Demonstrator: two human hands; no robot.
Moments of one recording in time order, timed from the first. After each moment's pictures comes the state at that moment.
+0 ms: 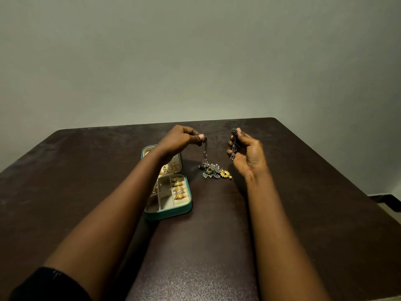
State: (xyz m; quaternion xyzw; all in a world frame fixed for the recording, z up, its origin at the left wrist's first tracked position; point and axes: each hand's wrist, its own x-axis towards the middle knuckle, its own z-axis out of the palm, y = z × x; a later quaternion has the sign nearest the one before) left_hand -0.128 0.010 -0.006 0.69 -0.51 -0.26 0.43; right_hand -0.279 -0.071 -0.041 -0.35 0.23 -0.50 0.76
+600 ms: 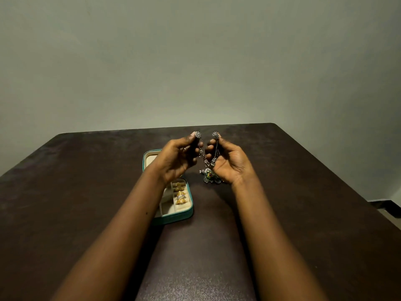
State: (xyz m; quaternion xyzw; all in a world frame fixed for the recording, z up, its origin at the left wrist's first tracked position) left_hand -0.141 0.031 -0.017 0.45 -0.29 -0.52 0.67; right_hand -0.255 -0.045 -0.033 -0.28 0.16 -0.34 0.88
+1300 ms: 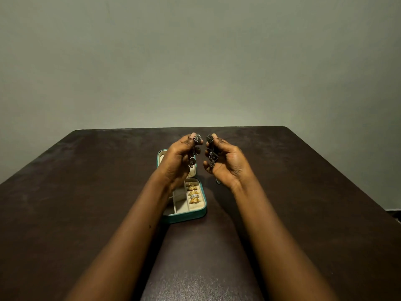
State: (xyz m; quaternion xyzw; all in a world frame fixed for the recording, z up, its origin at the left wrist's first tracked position) left_hand -0.135 0.057 -0.024 0.47 -0.37 -0.38 0.70; right_hand -0.234 -0.011 -0.021 -0.39 0.20 -0.35 0.83
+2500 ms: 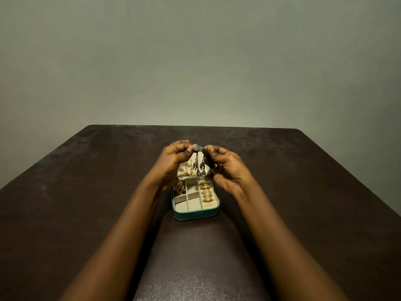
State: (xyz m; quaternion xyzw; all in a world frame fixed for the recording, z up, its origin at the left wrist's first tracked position) left_hand -0.096 0.080 -0.040 0.53 -0.37 -0.31 0.70; right_hand -0.217 0.014 -0.028 -0.42 0.19 -0.30 0.83
